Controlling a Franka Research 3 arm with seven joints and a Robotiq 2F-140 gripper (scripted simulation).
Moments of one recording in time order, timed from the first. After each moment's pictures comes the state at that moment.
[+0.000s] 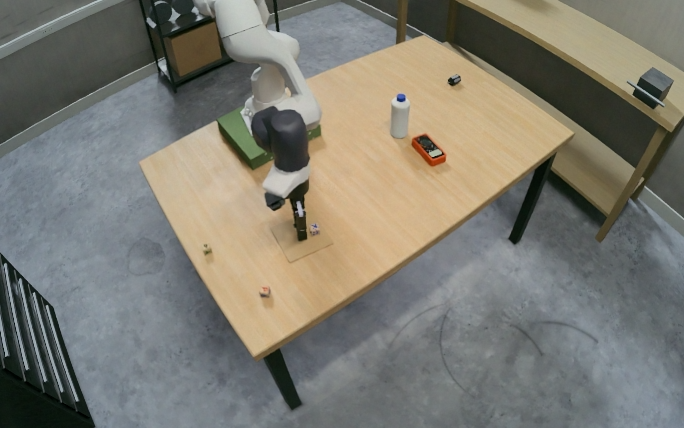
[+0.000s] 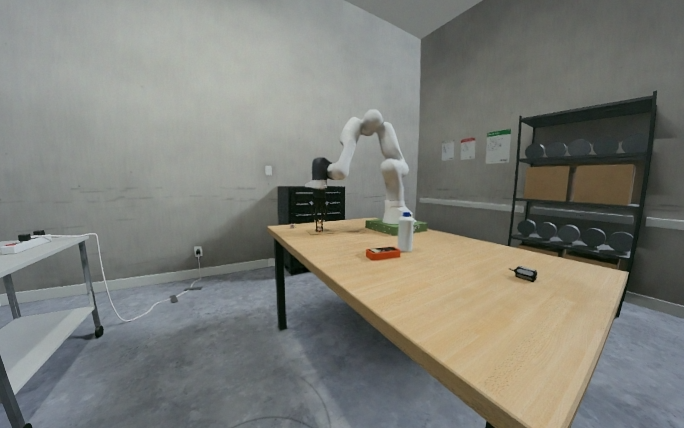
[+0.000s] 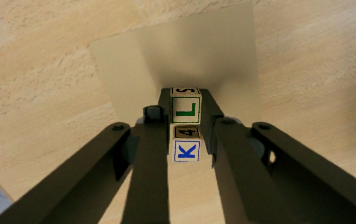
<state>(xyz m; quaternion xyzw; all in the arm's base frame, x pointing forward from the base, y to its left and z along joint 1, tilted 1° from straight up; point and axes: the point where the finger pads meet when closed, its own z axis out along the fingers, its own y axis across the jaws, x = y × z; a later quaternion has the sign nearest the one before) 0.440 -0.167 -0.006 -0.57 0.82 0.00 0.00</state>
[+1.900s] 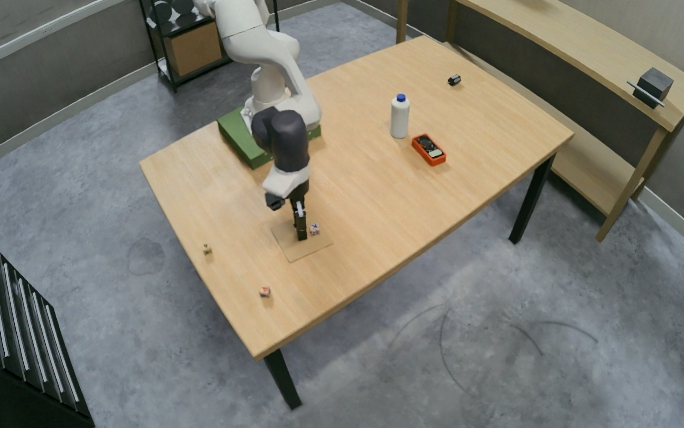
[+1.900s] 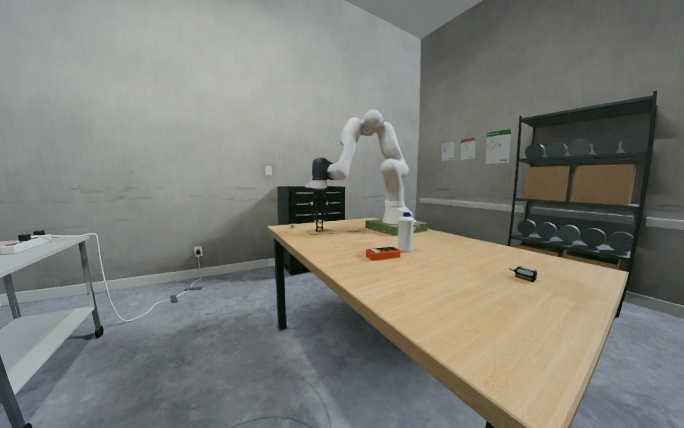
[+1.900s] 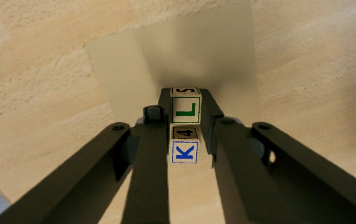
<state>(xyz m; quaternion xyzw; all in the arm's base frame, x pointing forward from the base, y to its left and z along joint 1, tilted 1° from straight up) 0.438 -0.166 -0.008 -0.57 0.83 0.00 0.00</state>
